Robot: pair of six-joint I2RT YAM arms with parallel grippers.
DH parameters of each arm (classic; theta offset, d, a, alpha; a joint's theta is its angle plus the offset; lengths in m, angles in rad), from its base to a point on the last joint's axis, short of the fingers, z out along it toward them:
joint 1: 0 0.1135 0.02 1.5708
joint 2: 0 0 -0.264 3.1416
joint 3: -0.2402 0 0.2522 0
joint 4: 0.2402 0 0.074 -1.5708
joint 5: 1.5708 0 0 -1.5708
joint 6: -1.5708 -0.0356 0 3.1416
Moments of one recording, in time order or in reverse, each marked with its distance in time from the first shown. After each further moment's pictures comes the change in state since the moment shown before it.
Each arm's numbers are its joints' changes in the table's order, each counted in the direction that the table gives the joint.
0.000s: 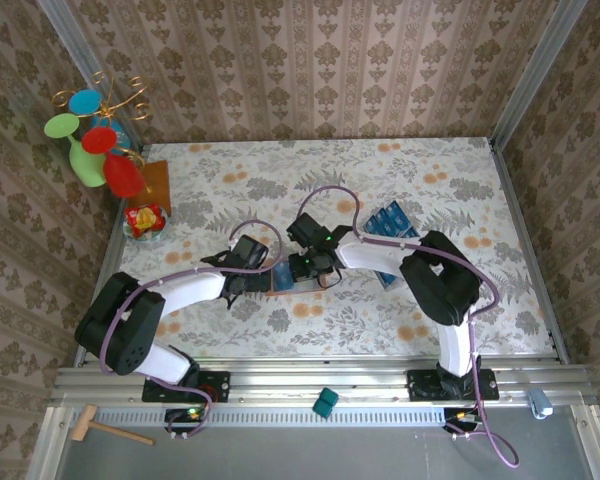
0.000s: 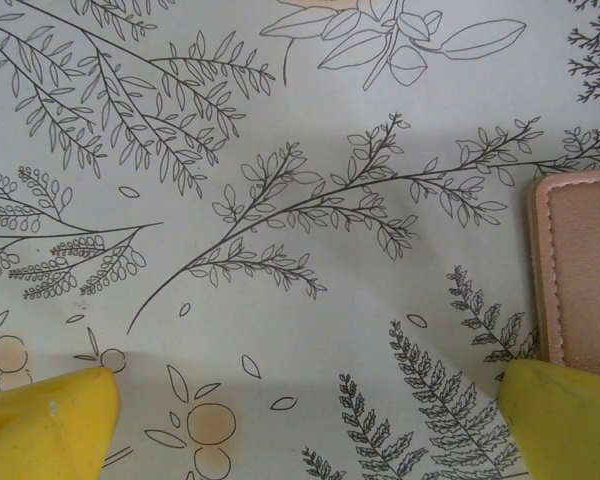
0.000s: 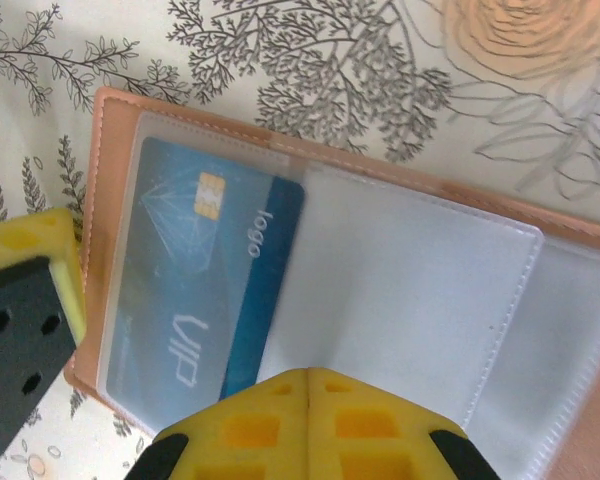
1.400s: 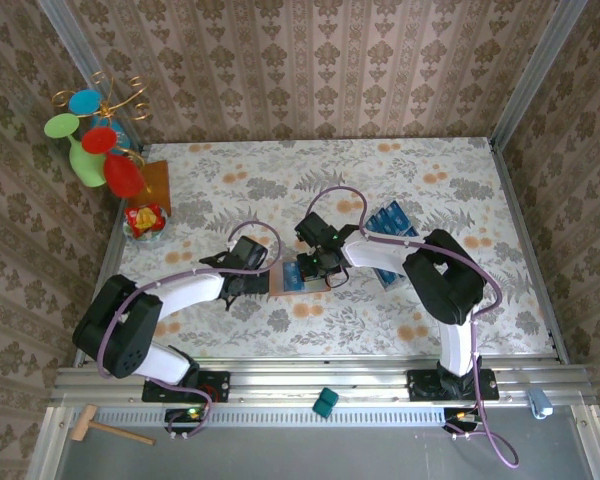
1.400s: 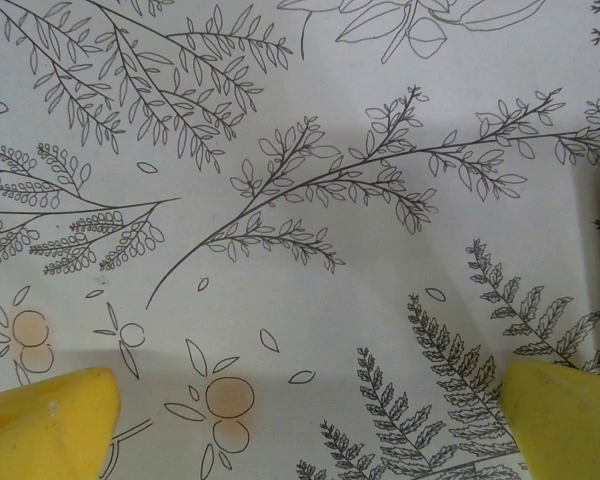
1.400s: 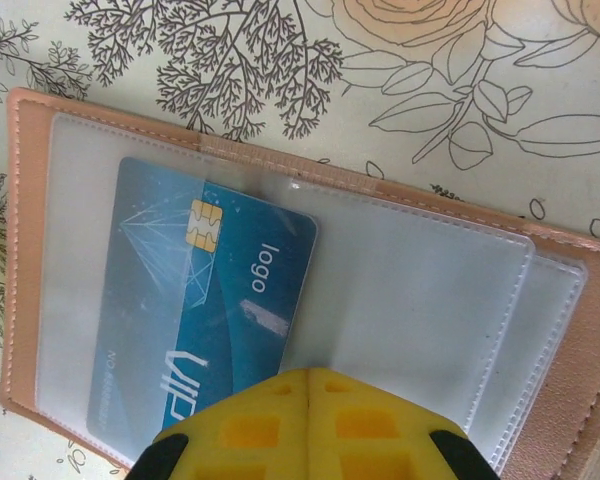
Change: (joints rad) left arm 0.000 0.017 0.005 0.034 -0.007 0.000; right arm -0.032 -0.002 0.030 0.006 -0.005 0.015
